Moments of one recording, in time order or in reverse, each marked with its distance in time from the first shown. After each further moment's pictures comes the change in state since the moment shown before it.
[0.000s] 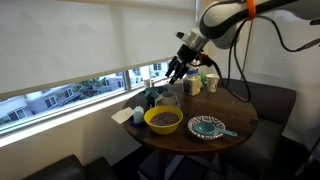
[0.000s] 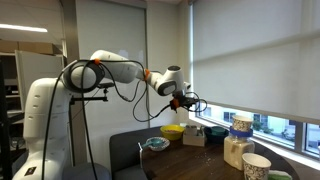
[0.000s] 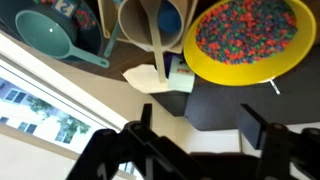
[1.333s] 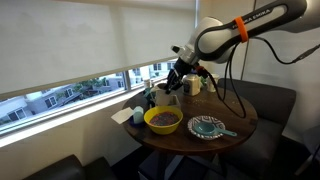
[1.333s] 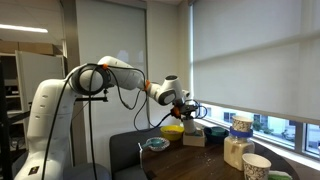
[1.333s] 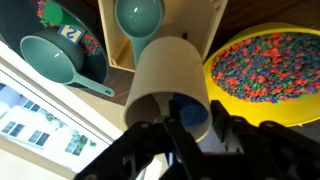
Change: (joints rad) arm 0.074 0.073 -0.046 -0.056 -0.159 0.162 0.082
